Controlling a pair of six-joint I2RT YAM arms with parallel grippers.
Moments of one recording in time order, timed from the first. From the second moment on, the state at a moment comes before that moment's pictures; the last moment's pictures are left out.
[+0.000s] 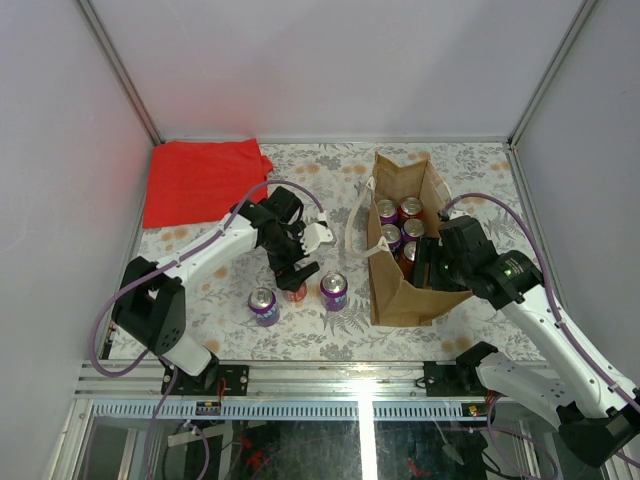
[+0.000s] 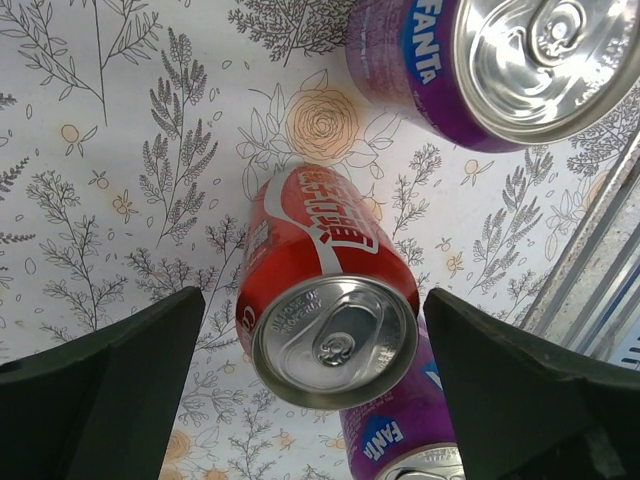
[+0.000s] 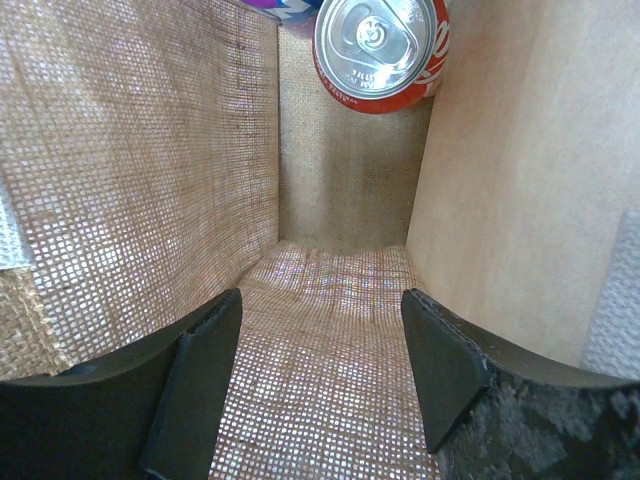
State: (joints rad) left arm -0.56 1.57 1.20 -0.91 0.42 0.63; right arm 0.54 0.90 0.99 -1.03 0.07 0.55
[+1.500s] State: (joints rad) left arm -0.47 1.76 2.07 -0.75 0.39 0.24; right arm 0.55 0.92 1.32 -1.01 0.36 0.51
